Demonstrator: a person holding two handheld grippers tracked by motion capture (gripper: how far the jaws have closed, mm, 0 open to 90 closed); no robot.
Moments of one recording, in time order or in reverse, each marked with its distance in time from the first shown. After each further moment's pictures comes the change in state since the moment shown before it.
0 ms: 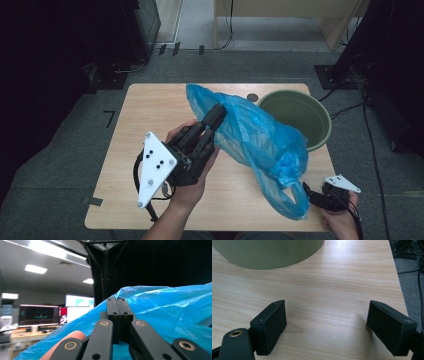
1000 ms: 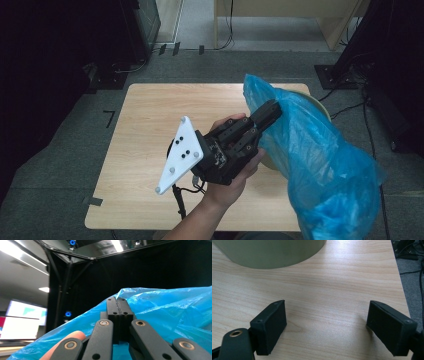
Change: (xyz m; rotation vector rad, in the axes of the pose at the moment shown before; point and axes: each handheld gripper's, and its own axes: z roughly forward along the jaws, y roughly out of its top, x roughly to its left) left arm -0.034 0.011 0.042 -0.140 -0.292 -0.270; right arm 0.000 0.000 0.000 0.002 0.009 -0.011
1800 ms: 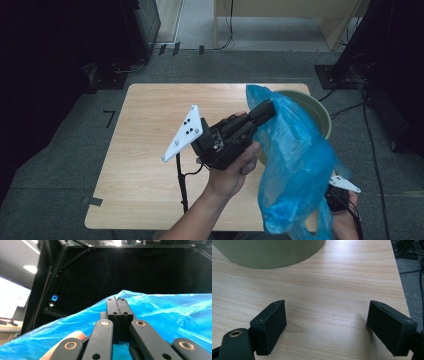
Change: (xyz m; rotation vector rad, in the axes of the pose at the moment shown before) left arm 0.032 -0.028 0.000 0.049 -0.066 -0.194; right arm 0.000 0.000 0.000 0.000 -0.001 0.006
